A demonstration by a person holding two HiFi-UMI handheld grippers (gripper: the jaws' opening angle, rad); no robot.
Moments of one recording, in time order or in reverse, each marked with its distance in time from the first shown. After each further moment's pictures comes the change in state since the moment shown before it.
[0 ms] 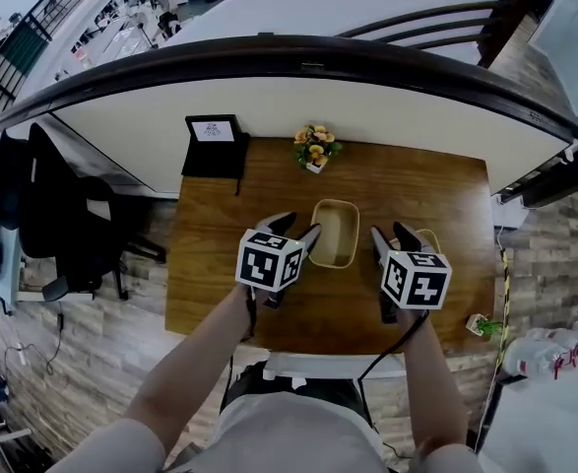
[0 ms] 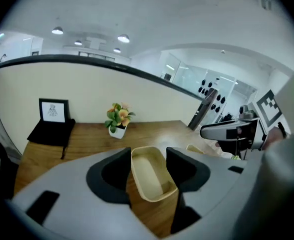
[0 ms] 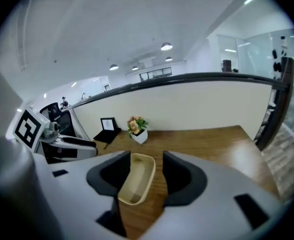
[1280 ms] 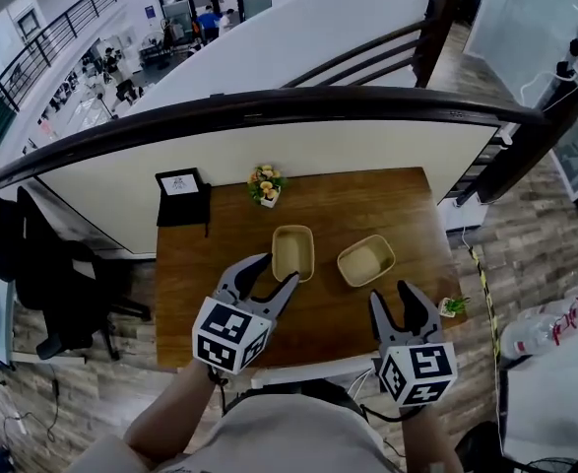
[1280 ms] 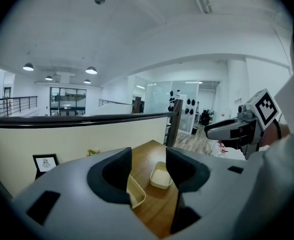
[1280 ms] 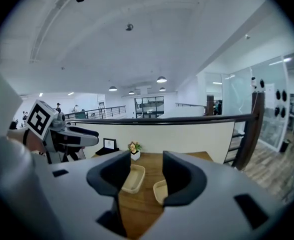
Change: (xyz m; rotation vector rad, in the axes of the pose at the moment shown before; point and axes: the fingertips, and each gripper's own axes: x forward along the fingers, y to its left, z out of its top) left arm -0.150 -0.142 0.053 0.334 -0.266 -0.163; right arm -0.241 0.024 0.003 -0.081 -0.318 -0.158
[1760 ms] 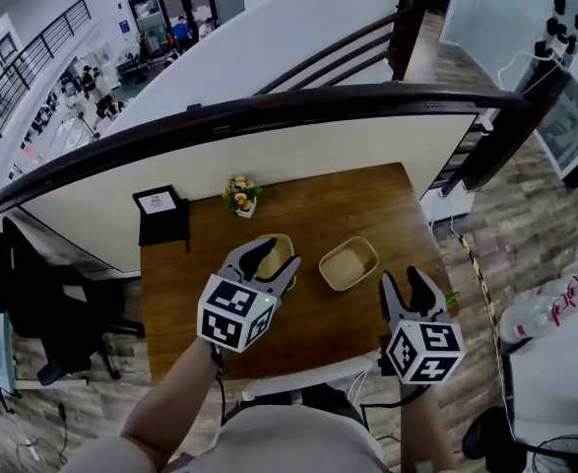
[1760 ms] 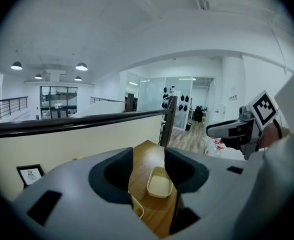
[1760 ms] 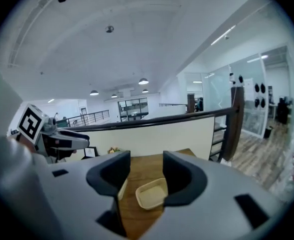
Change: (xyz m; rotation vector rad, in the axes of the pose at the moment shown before) left arm 0.072 -0.011 0.024 0.044 0.045 -0.081; right arm 0.011 -0.080 0.001 0.138 -0.025 -0.168
